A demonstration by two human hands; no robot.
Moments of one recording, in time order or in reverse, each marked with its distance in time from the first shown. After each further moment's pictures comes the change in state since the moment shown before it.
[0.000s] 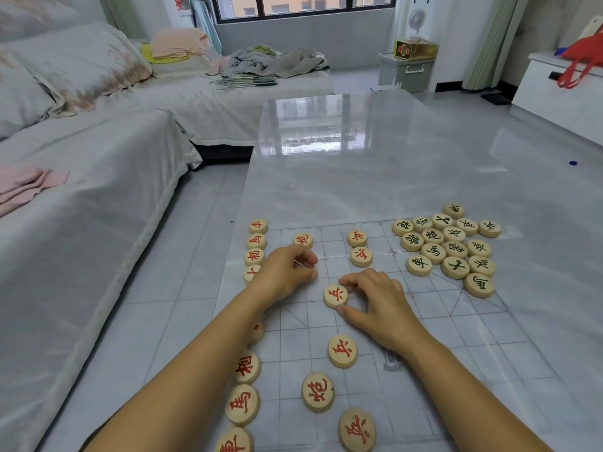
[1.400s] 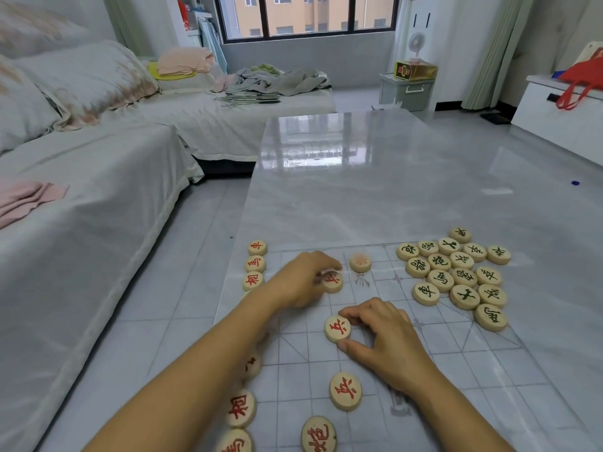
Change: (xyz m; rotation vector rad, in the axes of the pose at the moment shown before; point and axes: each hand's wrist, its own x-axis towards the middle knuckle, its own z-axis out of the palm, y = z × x) left_hand 0.042 0.014 0.003 0.372 -0.163 0.254; right_hand 0.001 0.003 -0.001 0.004 -0.016 -0.003
